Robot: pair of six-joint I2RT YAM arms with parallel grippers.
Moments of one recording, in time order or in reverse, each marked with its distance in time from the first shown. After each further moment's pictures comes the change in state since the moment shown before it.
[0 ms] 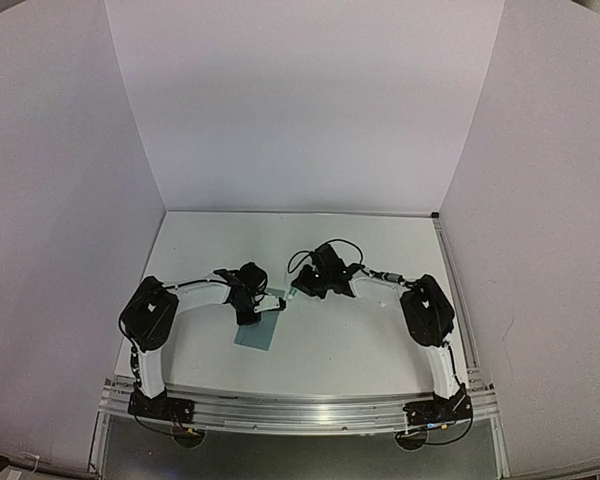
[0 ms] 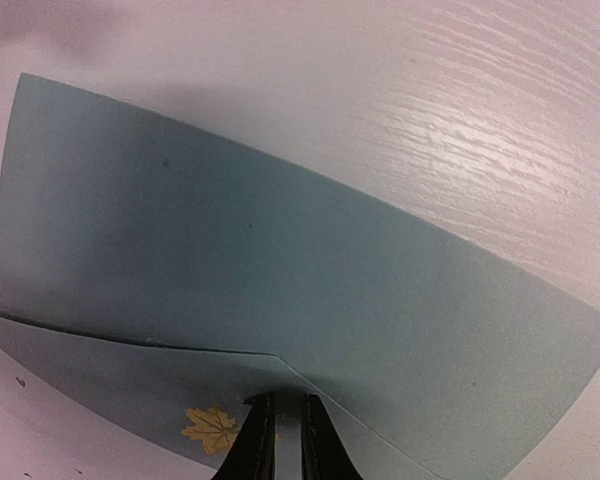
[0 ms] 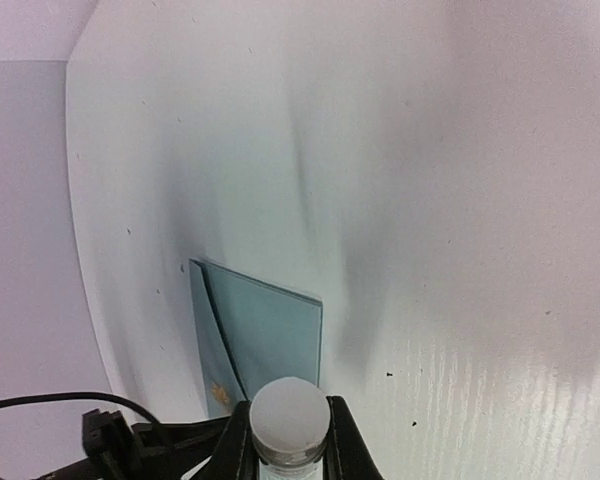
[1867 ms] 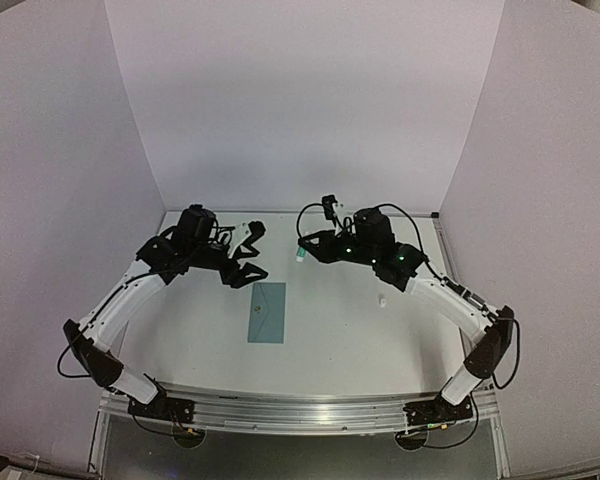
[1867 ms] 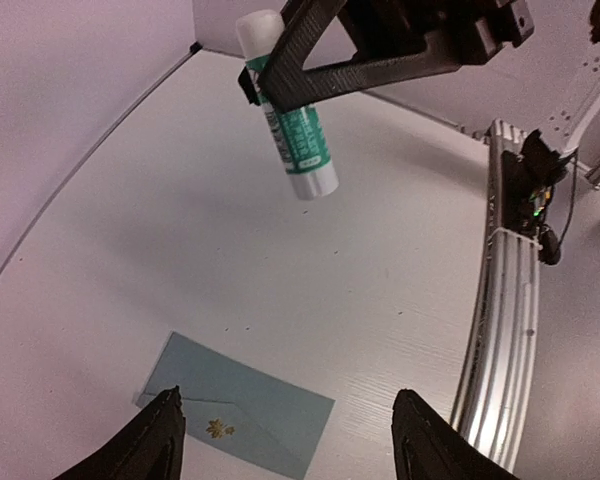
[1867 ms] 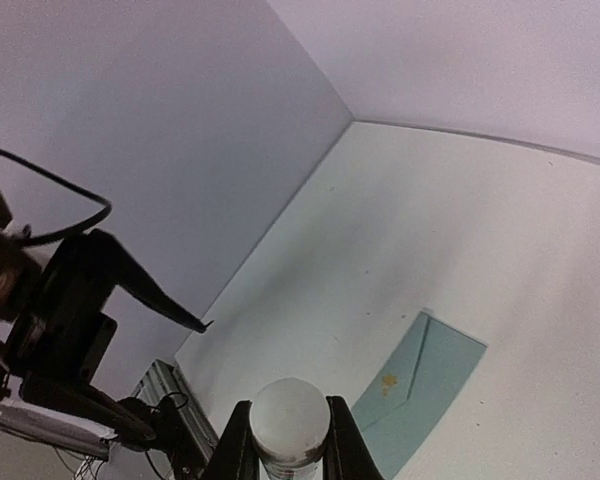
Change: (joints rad) left arm 0.057 -0.473 0.336 -0.165 0.448 -0.423; right arm 0.028 -0.543 0.022 -0.106 -0.057 -0.524
